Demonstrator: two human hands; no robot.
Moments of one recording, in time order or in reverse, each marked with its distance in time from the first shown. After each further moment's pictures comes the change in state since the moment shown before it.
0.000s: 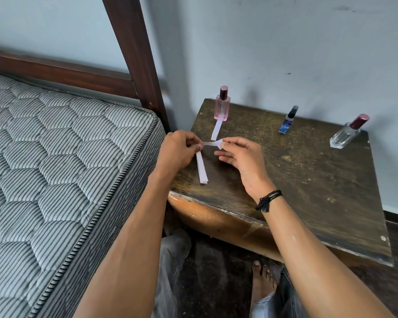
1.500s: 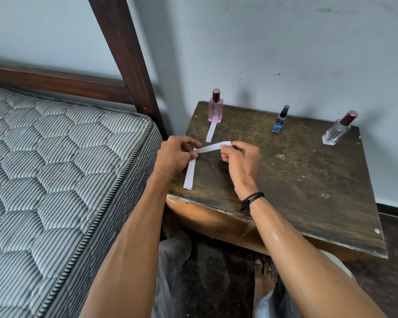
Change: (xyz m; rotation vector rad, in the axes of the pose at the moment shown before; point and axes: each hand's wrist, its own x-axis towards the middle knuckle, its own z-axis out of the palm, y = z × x) left_hand 0.001 -0.001 0.003 -0.178 -0.079 -0.105; right_hand -0.009 0.009 0.011 -0.307 0.375 -0.136
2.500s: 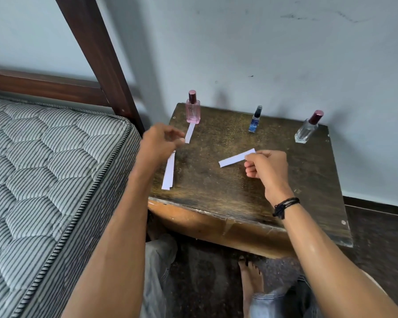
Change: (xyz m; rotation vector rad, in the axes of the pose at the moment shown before) left_hand 0.002 0.034 0.001 0.031 0.090 0.130; right_hand 0.024 0.003 -0.108 -0.061 0.008 0.165
